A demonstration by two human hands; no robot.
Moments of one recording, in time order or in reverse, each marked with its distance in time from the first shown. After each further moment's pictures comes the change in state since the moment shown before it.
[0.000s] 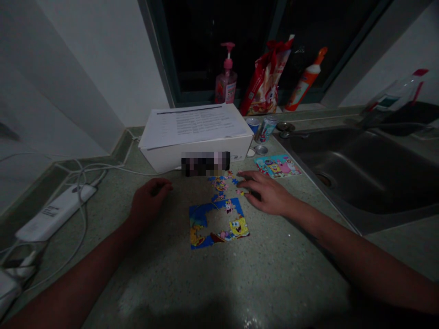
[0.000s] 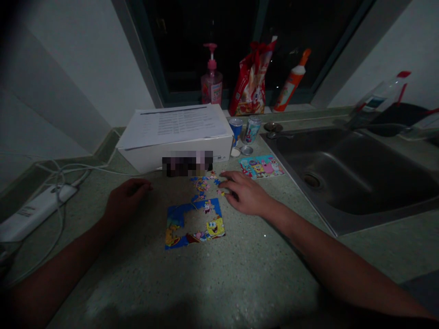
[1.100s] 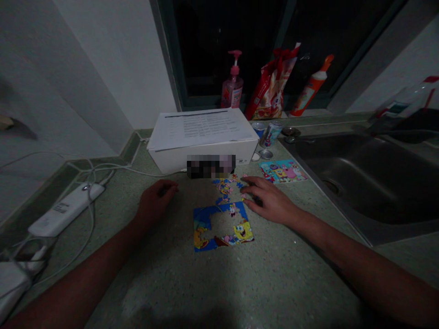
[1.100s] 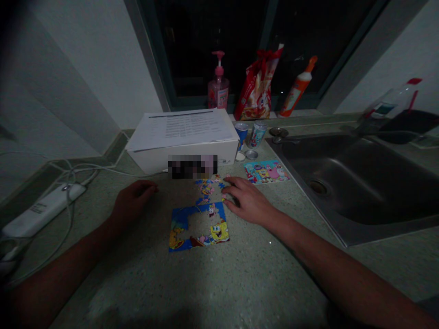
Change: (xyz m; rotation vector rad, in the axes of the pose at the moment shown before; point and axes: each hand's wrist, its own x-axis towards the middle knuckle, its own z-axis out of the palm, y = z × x) left_hand 0.000 -0.003 0.003 -0.014 -0.014 0.013; right_hand -0.001 -0.006 0.012 -0.003 0.023 0.068
